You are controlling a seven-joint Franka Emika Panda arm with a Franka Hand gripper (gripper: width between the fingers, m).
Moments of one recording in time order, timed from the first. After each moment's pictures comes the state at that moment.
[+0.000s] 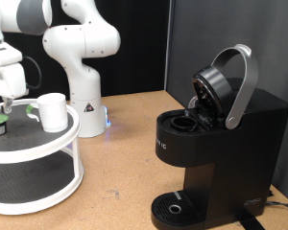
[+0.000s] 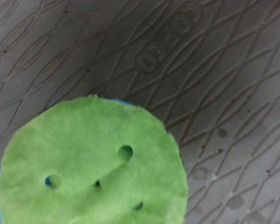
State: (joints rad) arm -0.03 -0.57 -0.79 -2.69 -0.52 2.28 -1.95
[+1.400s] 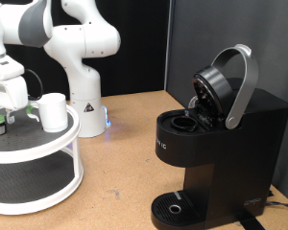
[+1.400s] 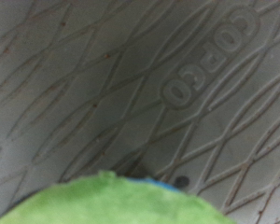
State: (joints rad) arm -0.03 -0.52 -0.84 -2.74 -0.54 2.35 -1.96
